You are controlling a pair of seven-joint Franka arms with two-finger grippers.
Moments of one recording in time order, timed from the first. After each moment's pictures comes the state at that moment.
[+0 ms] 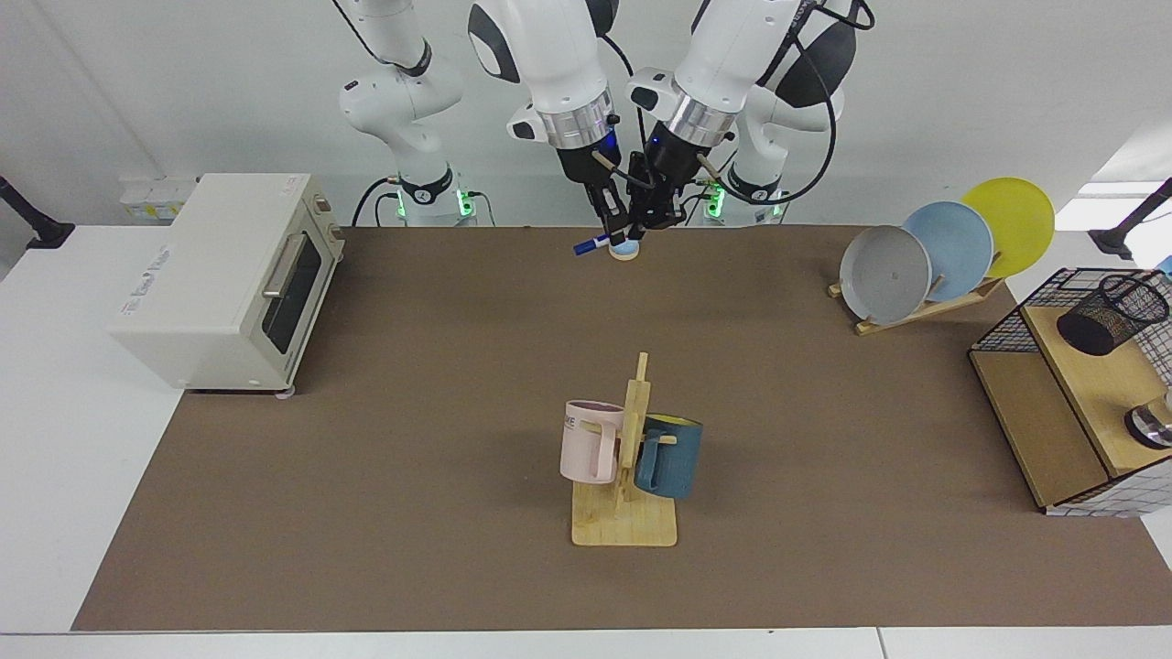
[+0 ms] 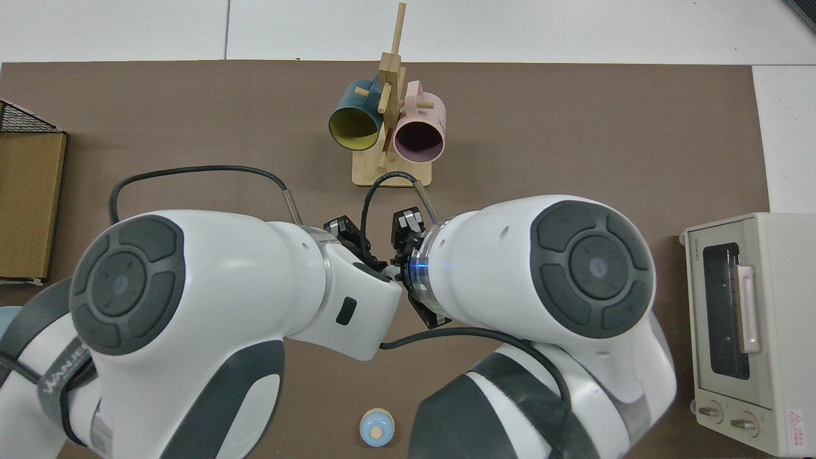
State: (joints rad) left arm -0.49 -0.07 -0.07 -1.78 -0.28 1.94 0.80; right arm 0.54 0.08 0.06 -1.62 0.19 1.92 1.84
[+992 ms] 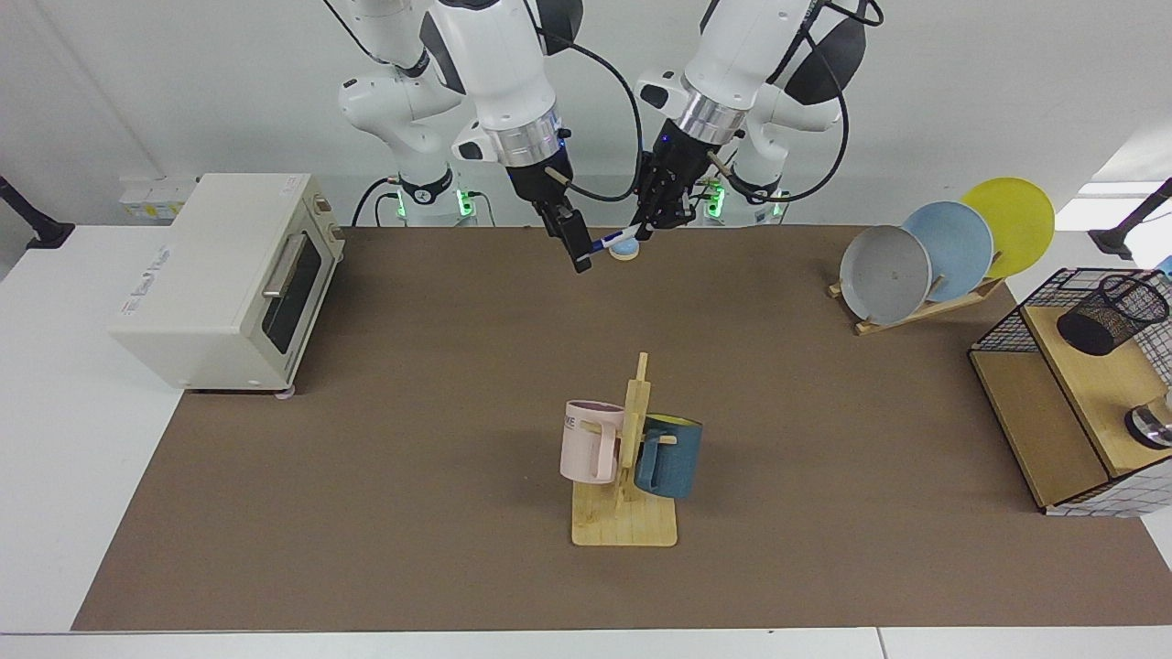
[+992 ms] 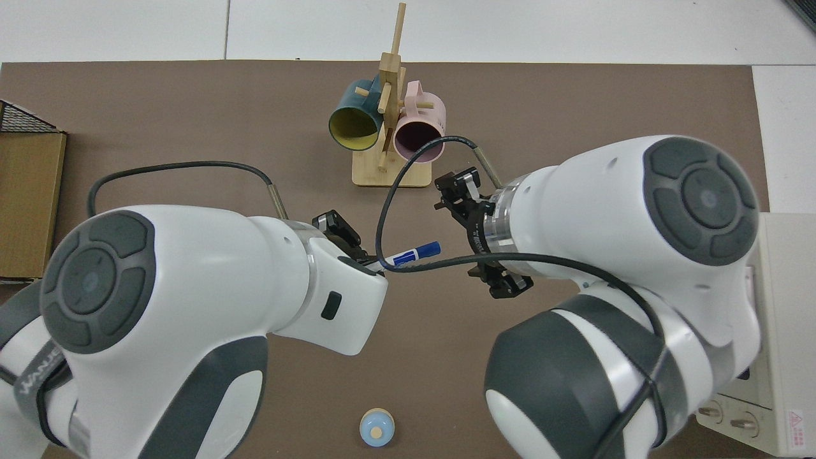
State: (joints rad) left arm -0.49 -0.08 -0.05 -1.78 -0.28 1.94 0.80; right arm 0.43 0.07 0.04 -1.62 0.18 1.87 1.54
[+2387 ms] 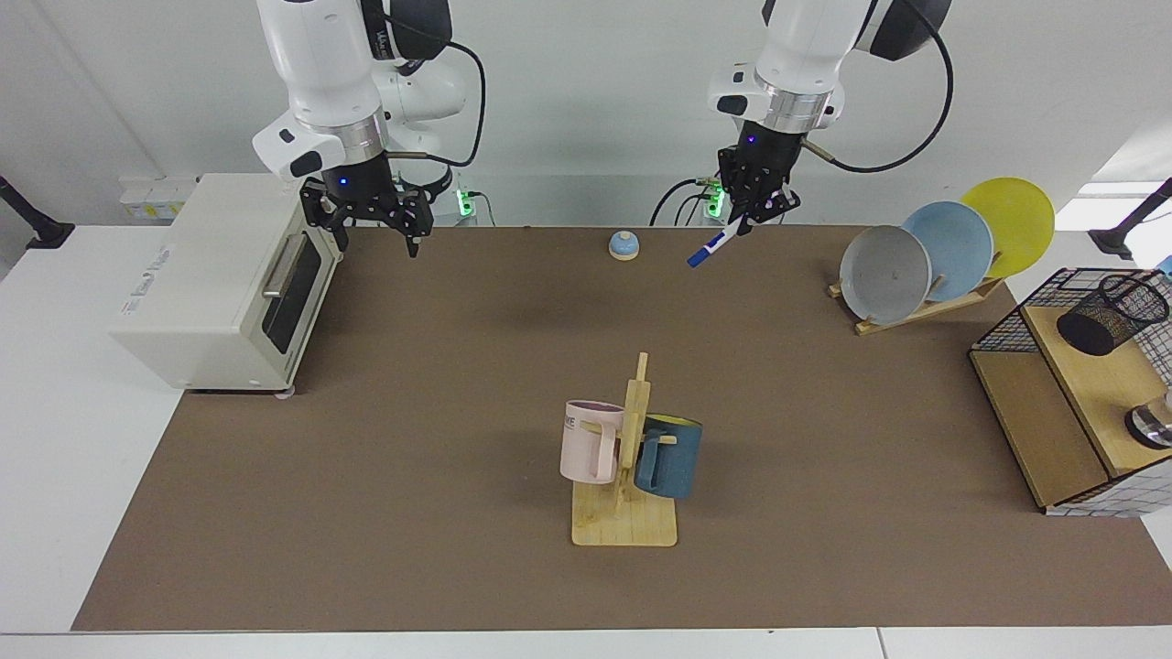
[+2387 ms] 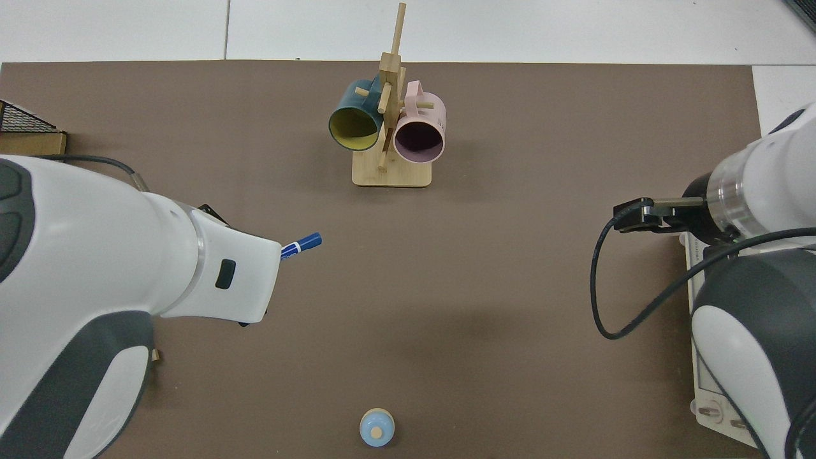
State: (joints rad) left arm -0.37 -0.10 -0.04 -1.70 -0.03 1.65 0.66; right arm 0.14 -0.03 0.04 -1.64 -0.08 1.62 0.25
